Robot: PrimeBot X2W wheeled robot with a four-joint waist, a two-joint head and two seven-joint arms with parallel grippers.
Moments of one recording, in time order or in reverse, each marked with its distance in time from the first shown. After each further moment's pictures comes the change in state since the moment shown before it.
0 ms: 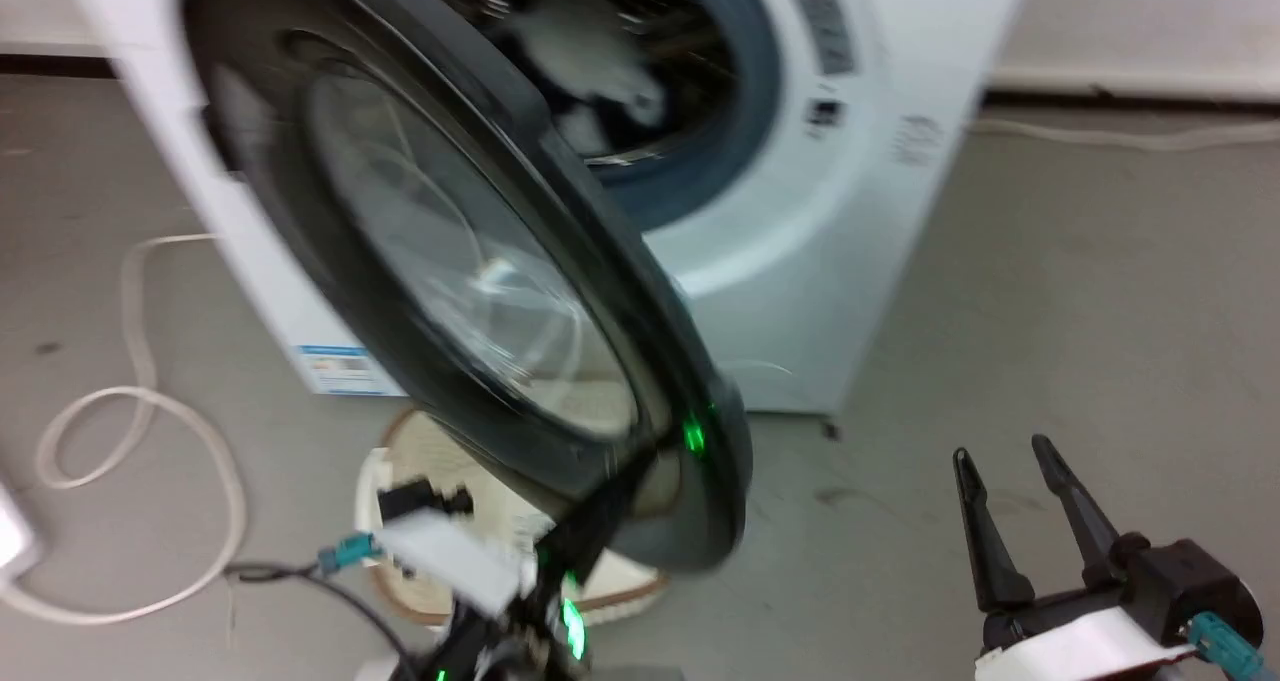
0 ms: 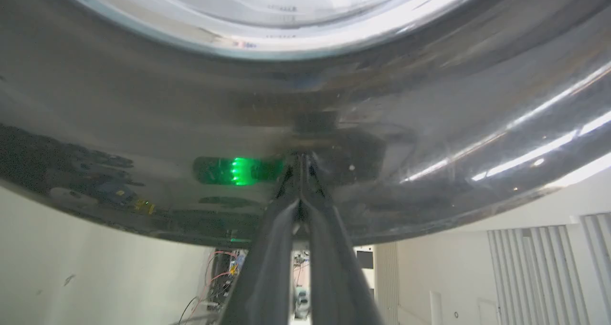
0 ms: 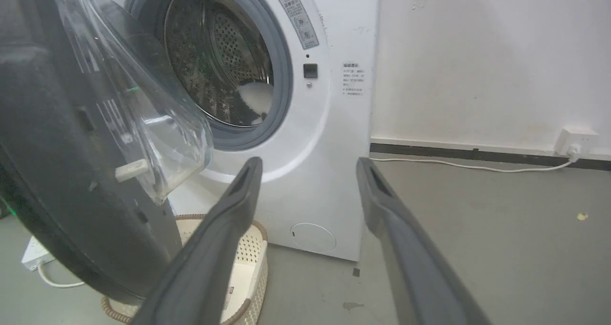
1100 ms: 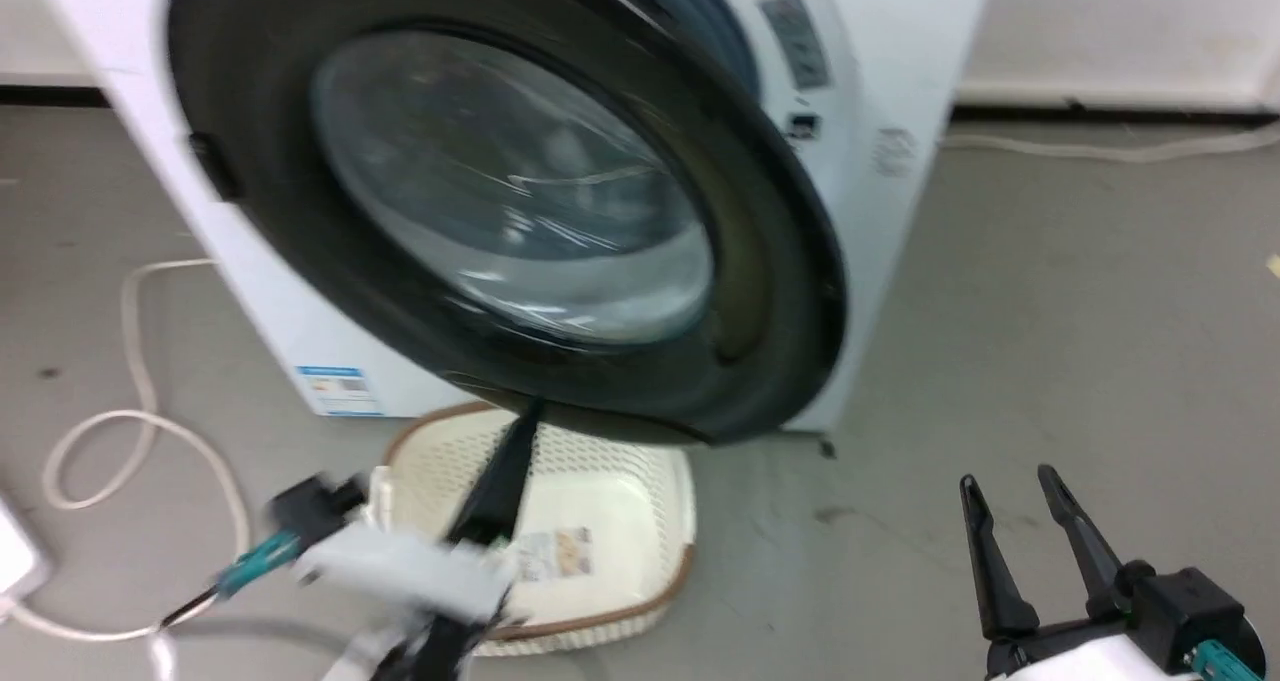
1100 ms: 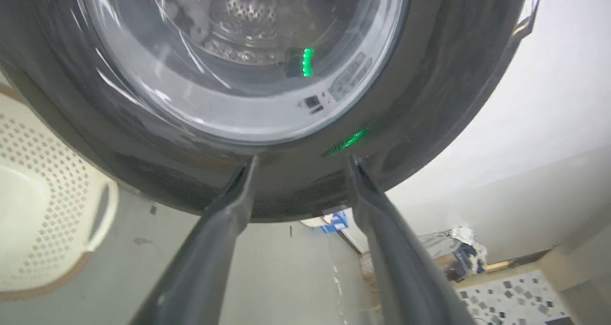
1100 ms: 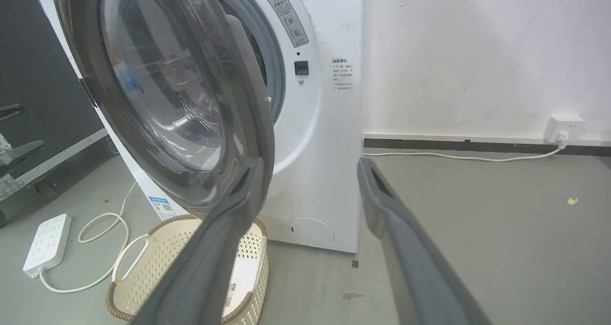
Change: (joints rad) left arm -0.156 0.206 -0.246 0.154 0.231 -0.078 -0.586; right arm 0.040 0.018 -0.019 -0.001 0.011 0.000 0.000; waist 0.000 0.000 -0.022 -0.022
